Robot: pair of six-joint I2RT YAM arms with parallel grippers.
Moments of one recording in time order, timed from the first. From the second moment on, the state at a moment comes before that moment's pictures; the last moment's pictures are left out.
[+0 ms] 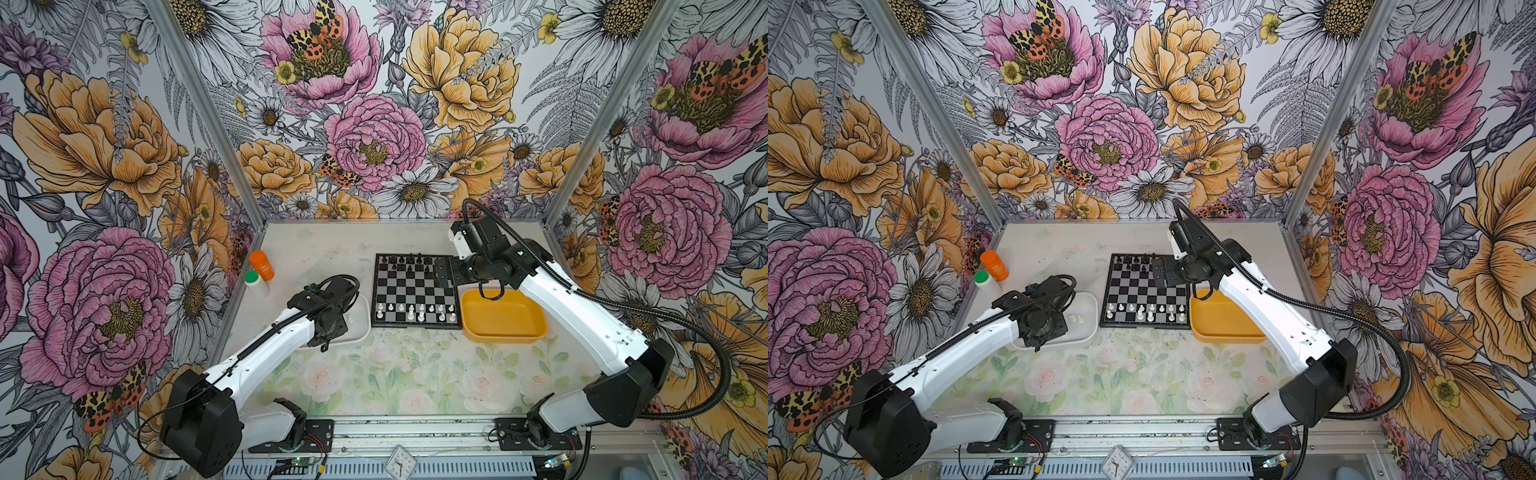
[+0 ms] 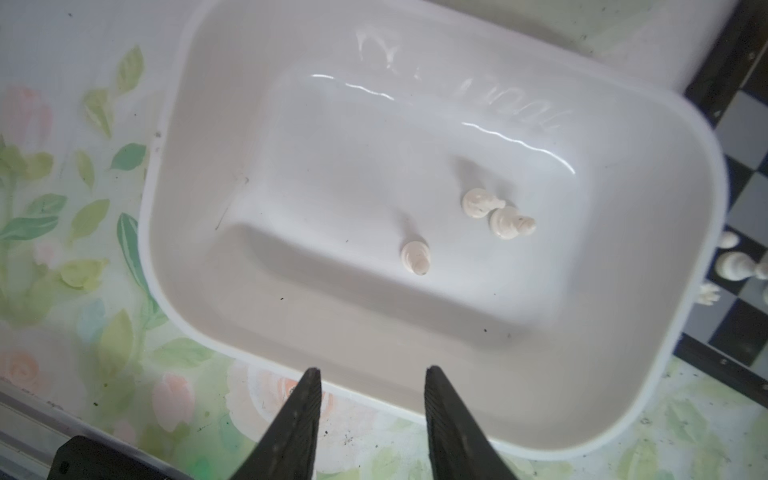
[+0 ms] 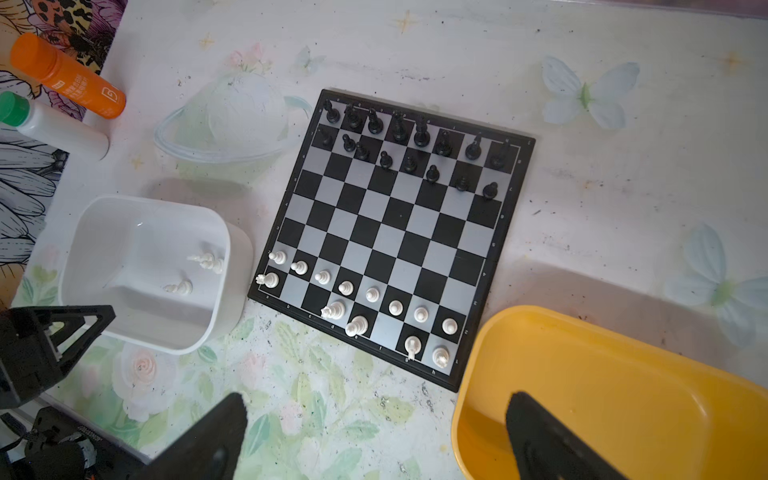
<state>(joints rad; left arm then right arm) -0.51 1.24 0.90 -1.04 -0.32 -0.93 0.56 1.51 1.57 -1.02 -0.04 0.30</state>
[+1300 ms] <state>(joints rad) -0.47 1.25 0.82 -0.90 -0.24 -0.89 0.58 1.52 1.57 -0.97 -0.06 0.32</state>
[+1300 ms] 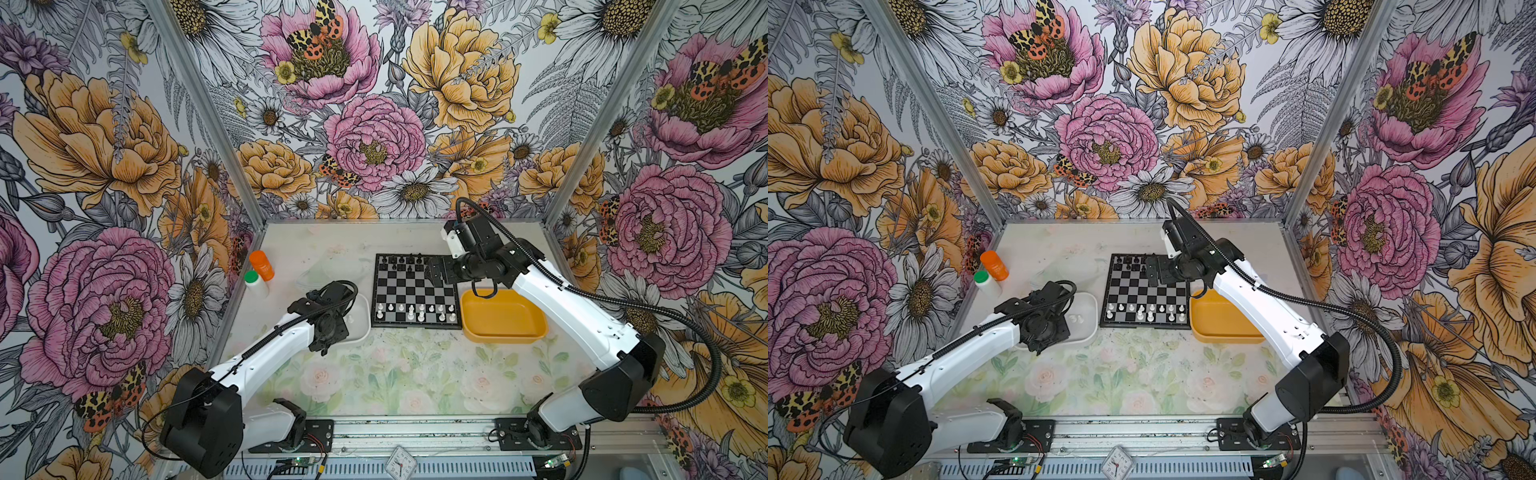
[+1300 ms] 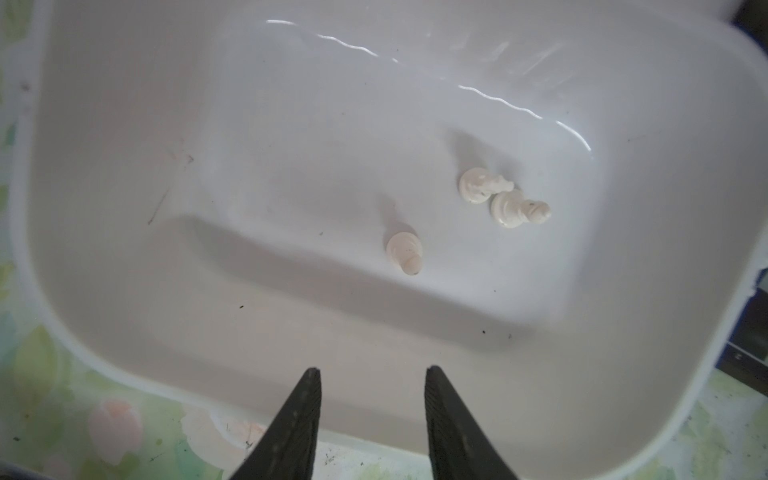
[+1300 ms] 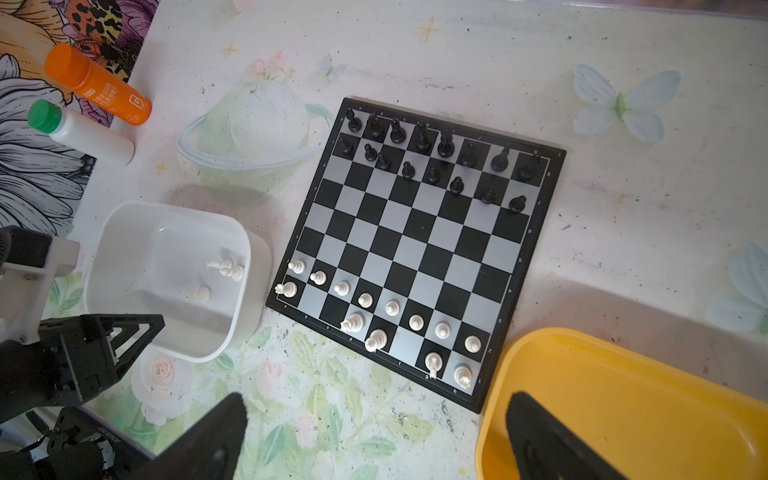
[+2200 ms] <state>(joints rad) -0.38 1.44 0.83 -0.75 -0.16 -0.73 0.60 1.52 1.57 -0.97 -0.04 0.38</state>
